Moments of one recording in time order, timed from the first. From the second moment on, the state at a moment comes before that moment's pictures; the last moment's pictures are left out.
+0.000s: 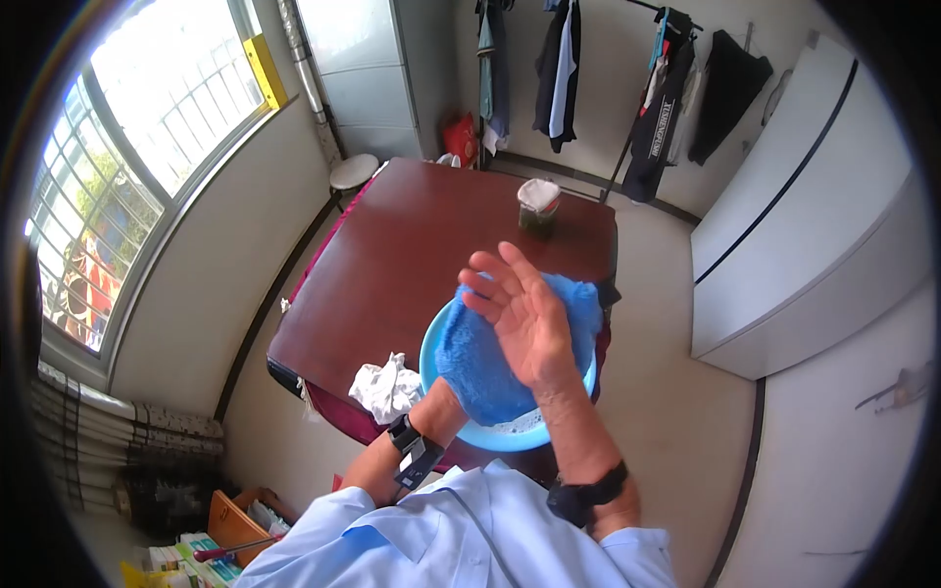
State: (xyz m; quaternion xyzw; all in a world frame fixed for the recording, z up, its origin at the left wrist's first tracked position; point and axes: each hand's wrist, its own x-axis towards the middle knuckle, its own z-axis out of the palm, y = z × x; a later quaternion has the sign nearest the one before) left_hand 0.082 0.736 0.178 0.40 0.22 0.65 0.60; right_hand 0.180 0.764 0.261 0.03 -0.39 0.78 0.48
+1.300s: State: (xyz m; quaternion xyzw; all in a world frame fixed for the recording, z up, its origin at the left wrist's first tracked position) left_hand 0.093 0.715 0.165 0.65 0.34 0.53 0.44; right_hand 0.221 0.753 0.242 -0.54 -0.73 -0.15 0.40
